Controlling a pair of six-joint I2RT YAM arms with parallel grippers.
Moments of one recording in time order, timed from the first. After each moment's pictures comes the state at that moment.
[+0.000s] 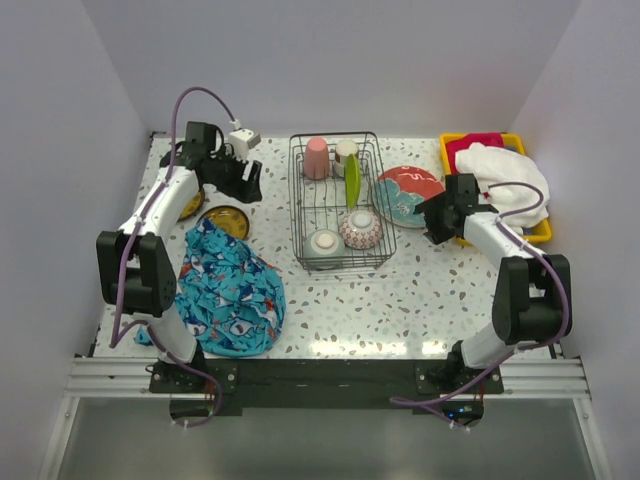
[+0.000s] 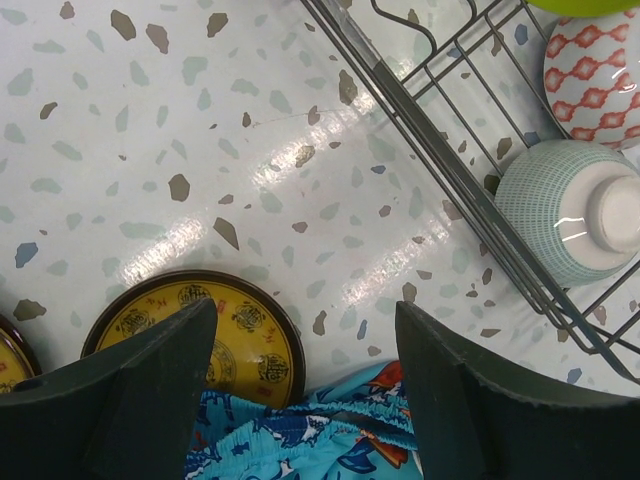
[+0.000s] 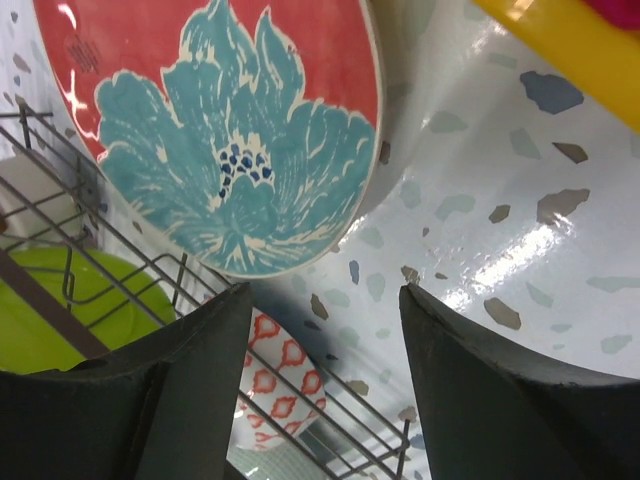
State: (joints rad) left arm -0.10 1.75 1.51 -0.66 0.46 0.30; right arm 0.05 1.56 0.99 -0.37 0.05 1.17
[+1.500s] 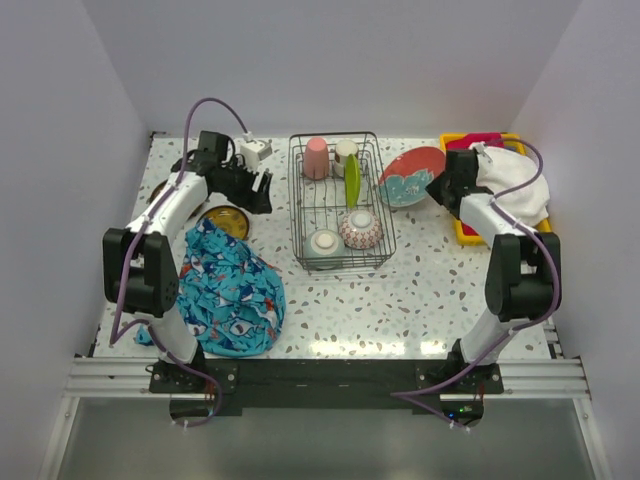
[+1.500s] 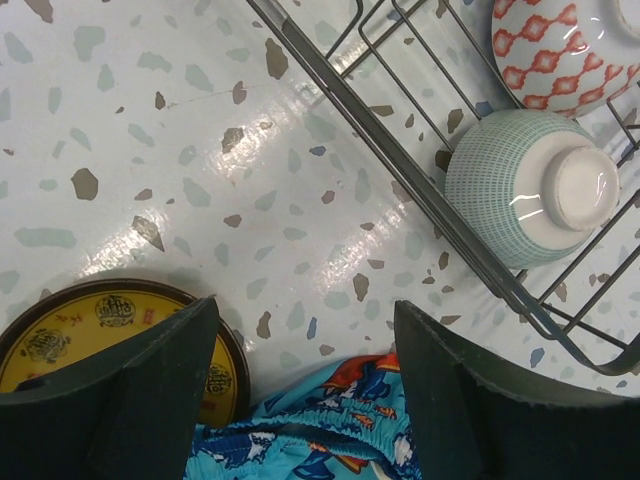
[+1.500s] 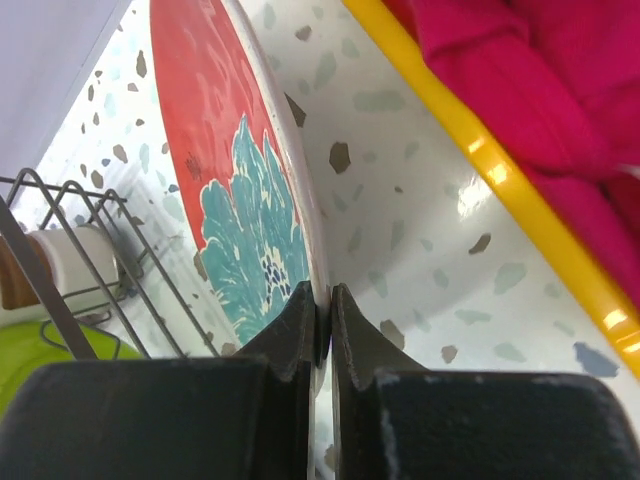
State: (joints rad) left arm -0.15 1.76 1.44 -0.65 0.50 0.28; right arm 0.04 1.71 1.16 -0.14 0.21 0.82
